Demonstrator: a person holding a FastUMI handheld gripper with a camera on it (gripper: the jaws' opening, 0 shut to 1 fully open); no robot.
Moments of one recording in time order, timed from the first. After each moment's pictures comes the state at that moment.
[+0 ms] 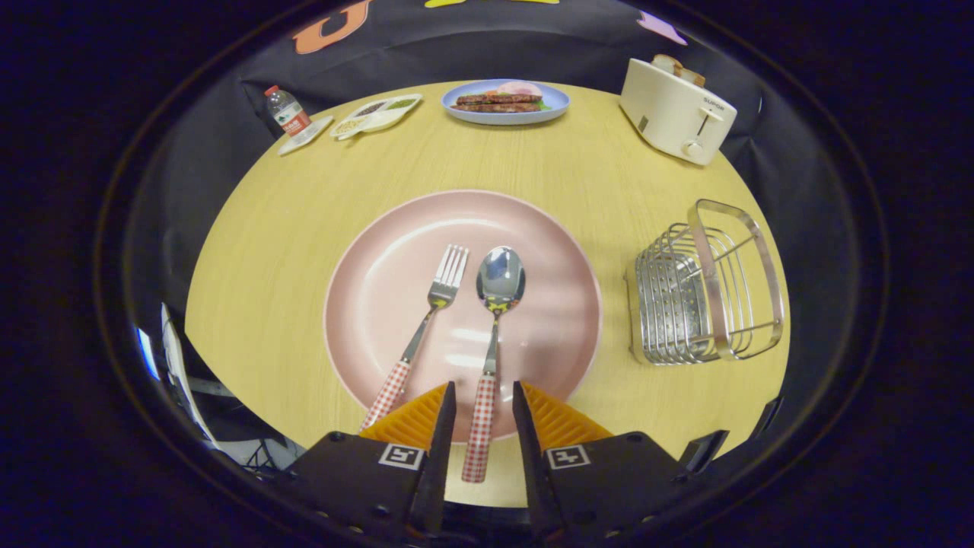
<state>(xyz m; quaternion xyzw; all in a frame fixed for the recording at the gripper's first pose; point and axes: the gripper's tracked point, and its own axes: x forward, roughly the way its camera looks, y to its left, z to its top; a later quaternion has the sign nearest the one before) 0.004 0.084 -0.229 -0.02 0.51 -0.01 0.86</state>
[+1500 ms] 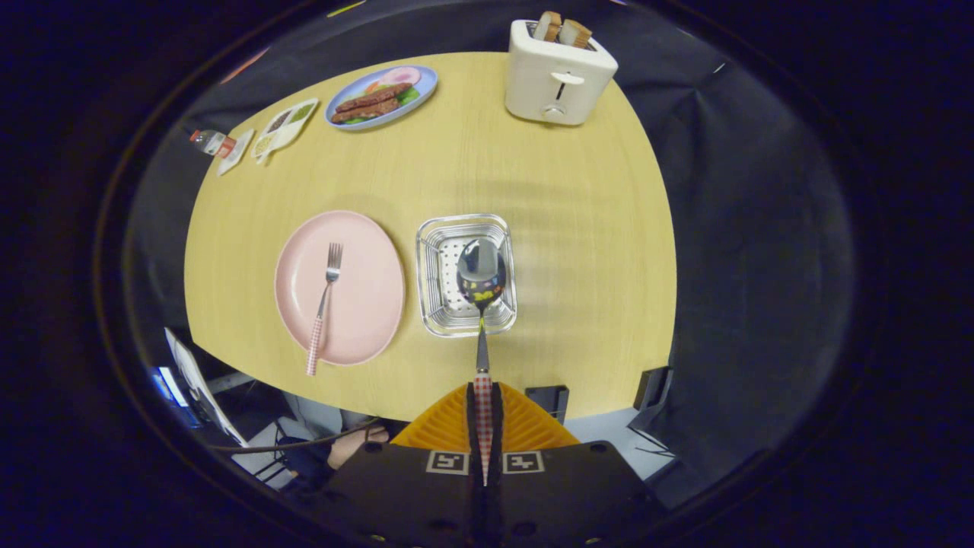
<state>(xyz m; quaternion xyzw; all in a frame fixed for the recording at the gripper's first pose) -0.044 -0.055 -0.090 0.01 0.65 -0.08 0.76</state>
